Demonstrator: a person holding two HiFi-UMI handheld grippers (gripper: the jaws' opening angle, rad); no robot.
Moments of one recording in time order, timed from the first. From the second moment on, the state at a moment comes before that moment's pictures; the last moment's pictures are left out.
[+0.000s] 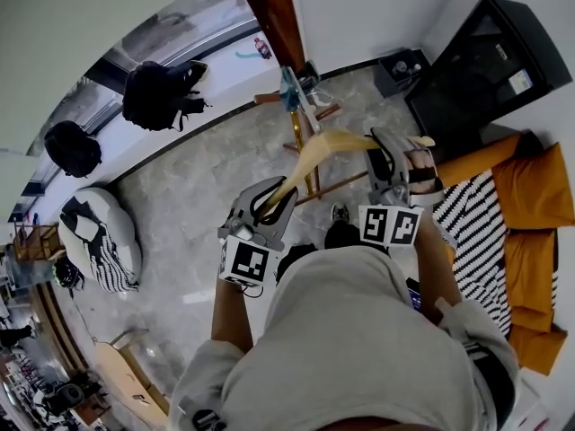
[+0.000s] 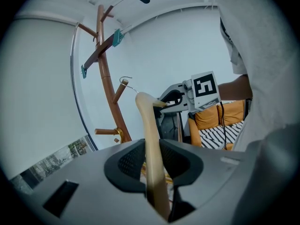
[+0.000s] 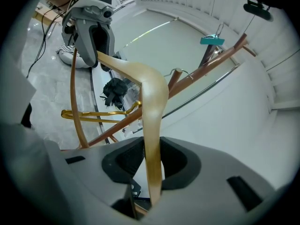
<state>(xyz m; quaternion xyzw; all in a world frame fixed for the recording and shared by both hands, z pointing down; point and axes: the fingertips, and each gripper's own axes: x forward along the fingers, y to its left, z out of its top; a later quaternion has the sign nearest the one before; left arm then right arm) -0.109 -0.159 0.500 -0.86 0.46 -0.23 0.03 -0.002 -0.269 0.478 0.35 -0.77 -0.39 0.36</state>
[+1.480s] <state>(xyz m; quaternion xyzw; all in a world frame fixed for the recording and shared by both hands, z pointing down) -0.122 -0.192 0.516 -0.82 0.51 -0.26 0.02 -0.019 -0.305 0.513 0.33 -0.80 -0.36 0.35</state>
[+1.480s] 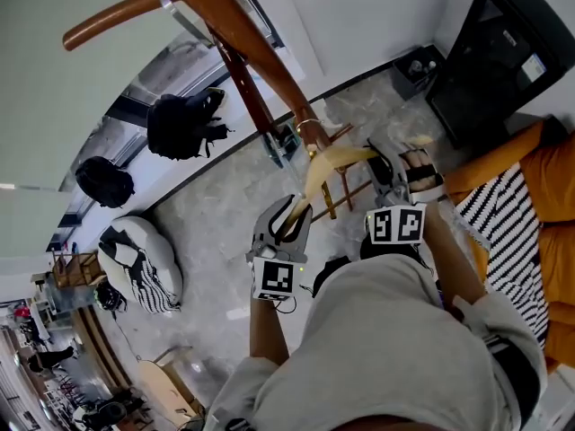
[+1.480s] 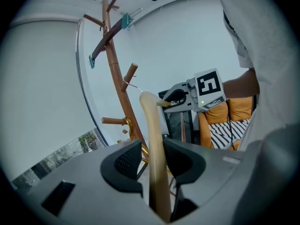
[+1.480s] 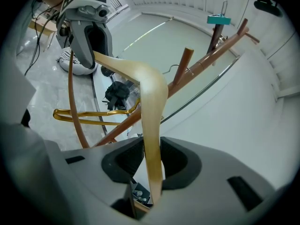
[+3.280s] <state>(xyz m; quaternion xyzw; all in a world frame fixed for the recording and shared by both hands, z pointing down) -0.187 -0.256 0.540 -0.72 0.64 -0.25 -0.04 -0.052 -0.348 0.543 0.28 -0.84 -0.33 0.32</state>
